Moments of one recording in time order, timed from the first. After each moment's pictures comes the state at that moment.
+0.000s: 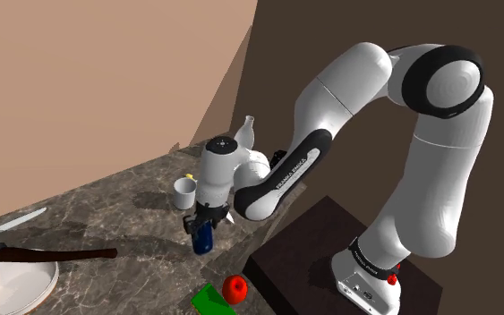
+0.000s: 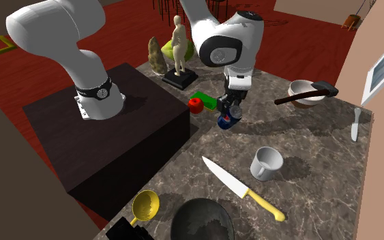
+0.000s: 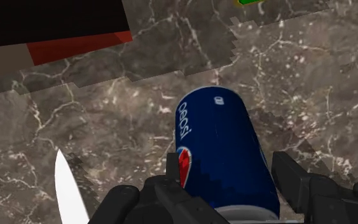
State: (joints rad) arm 0.28 0.38 0.38 -2.34 -0.35 2.68 1.07
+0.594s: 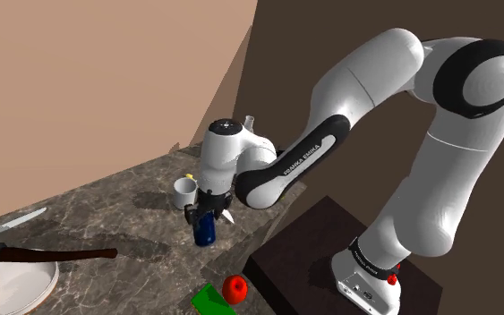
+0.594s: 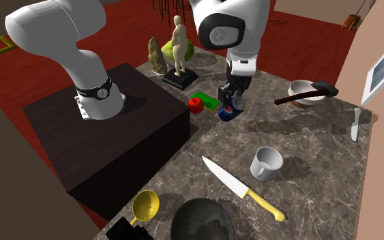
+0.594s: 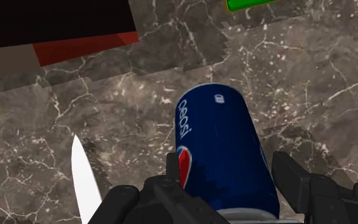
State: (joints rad) arm 0.23 0.26 0.45 -2.36 -0.24 2.58 0.99
